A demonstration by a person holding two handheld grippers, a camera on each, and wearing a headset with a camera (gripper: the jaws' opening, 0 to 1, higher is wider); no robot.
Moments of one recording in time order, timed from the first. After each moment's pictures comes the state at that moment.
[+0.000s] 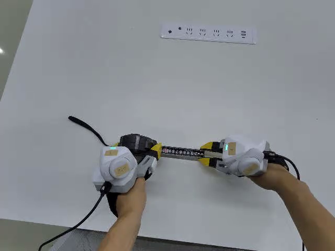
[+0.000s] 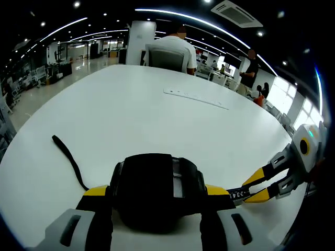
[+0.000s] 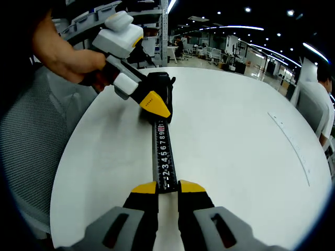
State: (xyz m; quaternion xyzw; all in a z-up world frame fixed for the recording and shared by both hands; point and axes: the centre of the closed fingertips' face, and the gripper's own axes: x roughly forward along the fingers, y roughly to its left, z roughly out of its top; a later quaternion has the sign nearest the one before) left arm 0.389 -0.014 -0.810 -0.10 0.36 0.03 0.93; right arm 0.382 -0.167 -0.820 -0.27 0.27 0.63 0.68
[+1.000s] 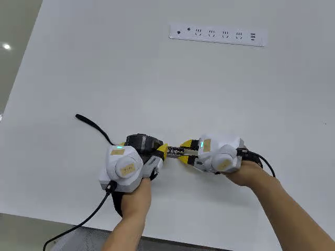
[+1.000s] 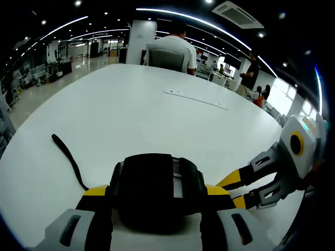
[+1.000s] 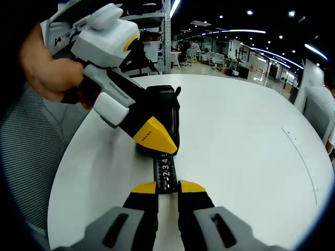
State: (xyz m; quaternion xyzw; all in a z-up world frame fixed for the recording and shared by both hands) left arm 0.389 -0.016 -0.811 -0.10 0.36 0.02 0.93; right arm 0.381 -0.101 -0.822 -0.25 0.26 0.64 0.67
